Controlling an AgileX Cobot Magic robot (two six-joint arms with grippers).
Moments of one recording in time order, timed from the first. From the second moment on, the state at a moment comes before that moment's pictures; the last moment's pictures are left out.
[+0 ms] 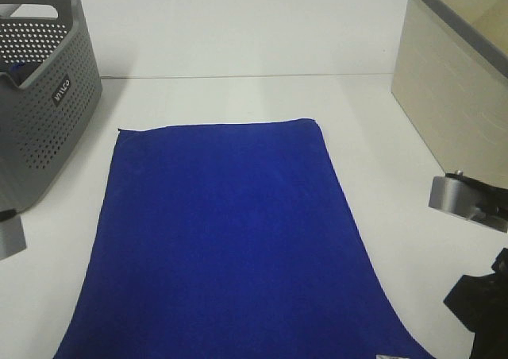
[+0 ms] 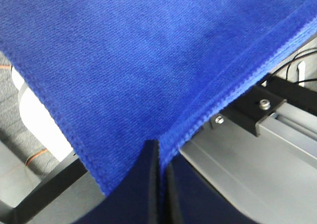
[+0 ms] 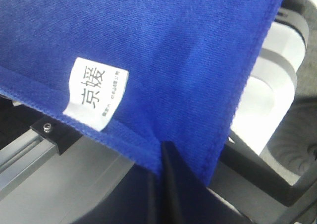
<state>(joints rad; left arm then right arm) -0.53 1.15 -0.56 -0.60 1.14 0.06 0.28 1.25 -0.56 0.59 1.21 -0.13</state>
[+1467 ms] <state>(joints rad) -0.53 1.74 -0.68 -0.58 0.98 0.26 0.27 1.70 -0.56 0.60 1.02 -0.28</state>
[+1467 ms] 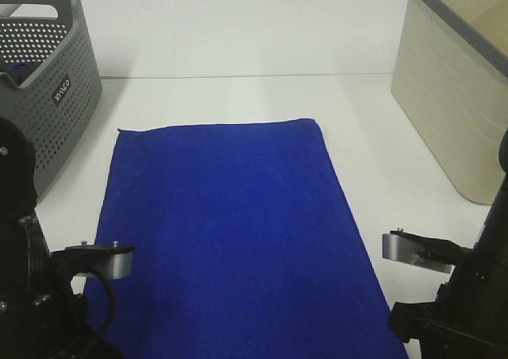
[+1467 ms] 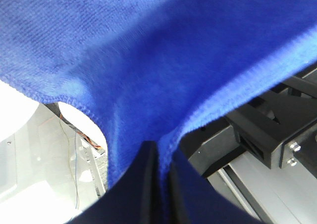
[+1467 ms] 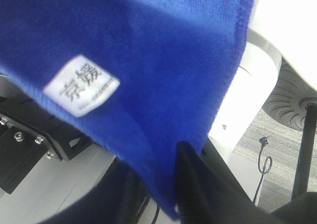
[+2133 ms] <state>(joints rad) -0.62 1.74 -0.77 -0.60 1.06 0.26 0.27 1.67 -0.65 0.58 1.07 -0.28</state>
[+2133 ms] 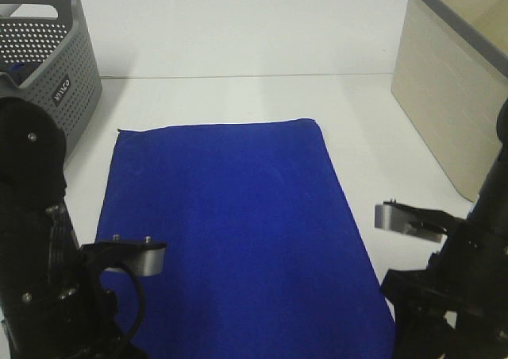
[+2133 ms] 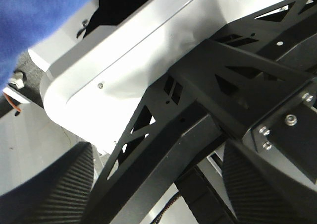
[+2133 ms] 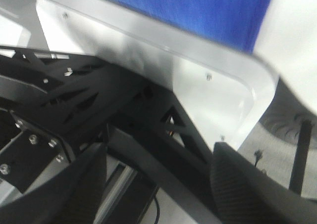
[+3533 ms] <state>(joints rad) -0.29 2.28 -2.04 -0.07 1.21 -0.02 0.27 2.30 -2.14 0.24 1.21 -0.11</state>
